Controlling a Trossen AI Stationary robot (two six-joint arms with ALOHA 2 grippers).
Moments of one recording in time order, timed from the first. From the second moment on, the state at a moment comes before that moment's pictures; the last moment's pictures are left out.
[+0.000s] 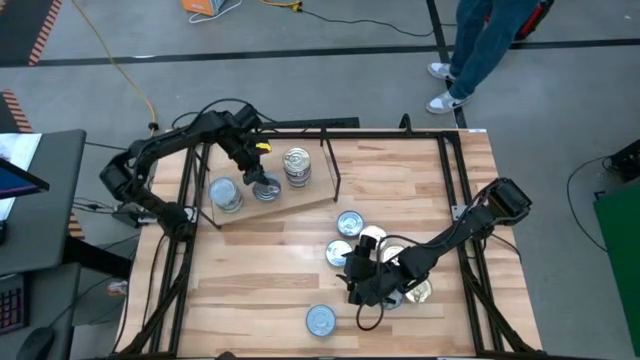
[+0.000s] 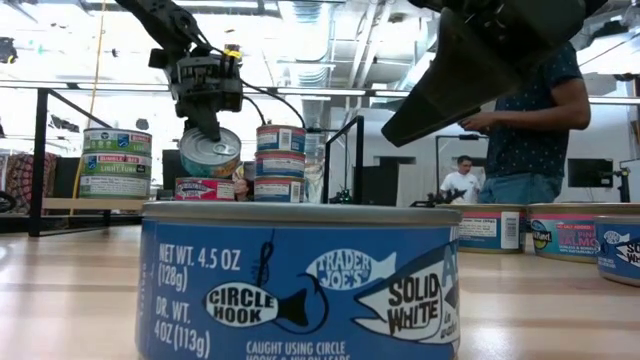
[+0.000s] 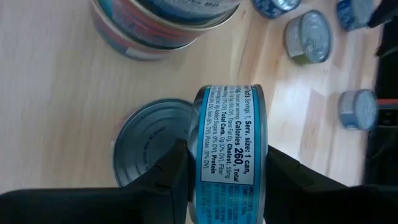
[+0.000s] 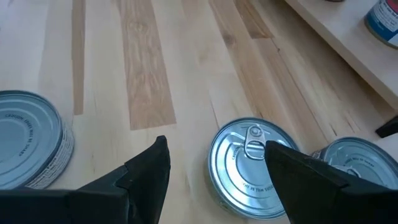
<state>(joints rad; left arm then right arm) 0.77 1.49 1.17 -1.00 0.60 0.29 0.55 1.75 1.06 -0.20 0.65 0.49</state>
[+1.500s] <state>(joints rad) 0.27 1.16 1.14 -0.60 -0.05 0.29 0.48 1.75 1.06 -0.25 0.66 0.46</state>
